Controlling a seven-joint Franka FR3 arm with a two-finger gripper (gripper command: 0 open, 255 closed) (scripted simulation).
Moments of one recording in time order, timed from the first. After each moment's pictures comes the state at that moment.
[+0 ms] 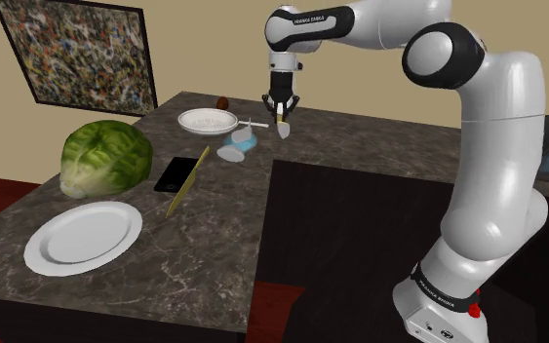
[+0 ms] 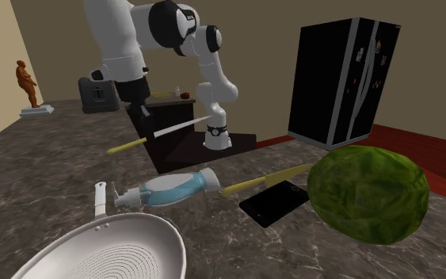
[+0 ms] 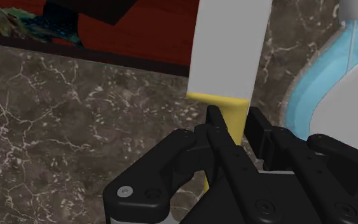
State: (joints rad) arm -0.31 0.47 0.20 -1.34 -0.03 1.62 0.67
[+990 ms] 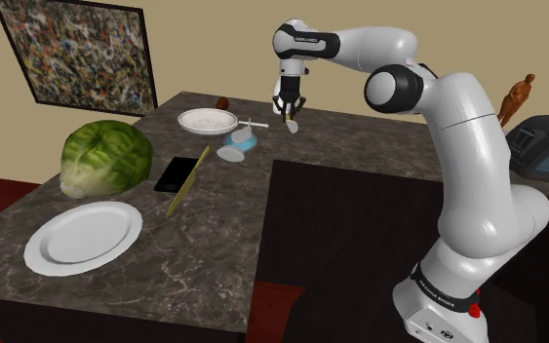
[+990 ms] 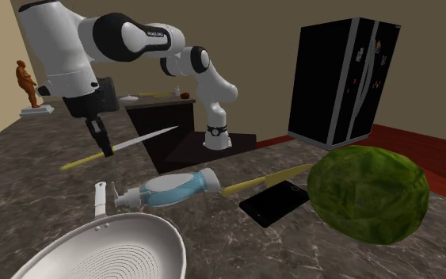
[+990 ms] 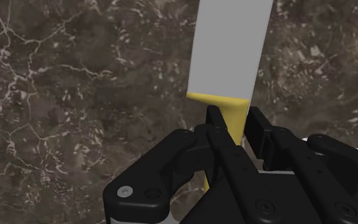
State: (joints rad) arm -0.37 0.80 0.15 -0.87 -0.07 1.48 0.53
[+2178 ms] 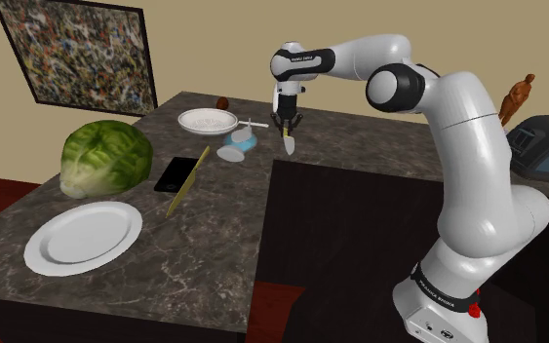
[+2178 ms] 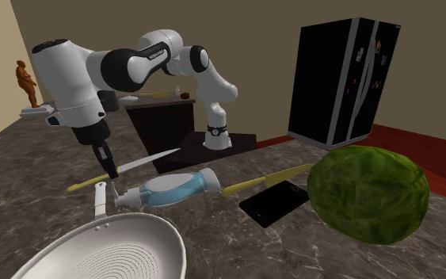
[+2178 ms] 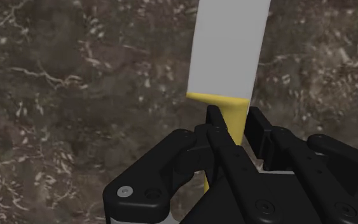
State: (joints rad) arm -0.38 0.79 0.15 -1.07 -0.07 1.67 0.54
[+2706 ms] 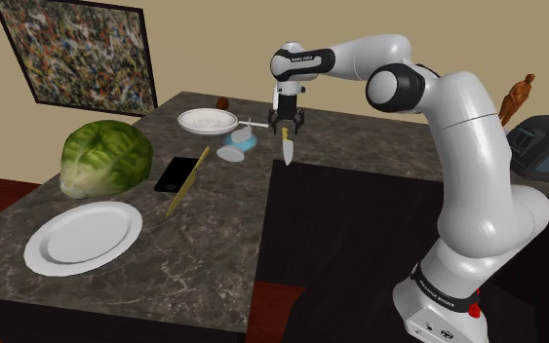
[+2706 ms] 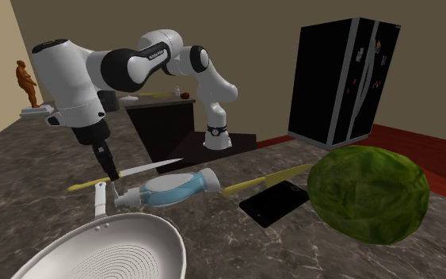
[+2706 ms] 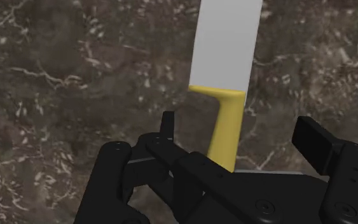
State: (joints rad) arm -0.38 0.79 0.15 -1.07 -0.07 1.67 0.54
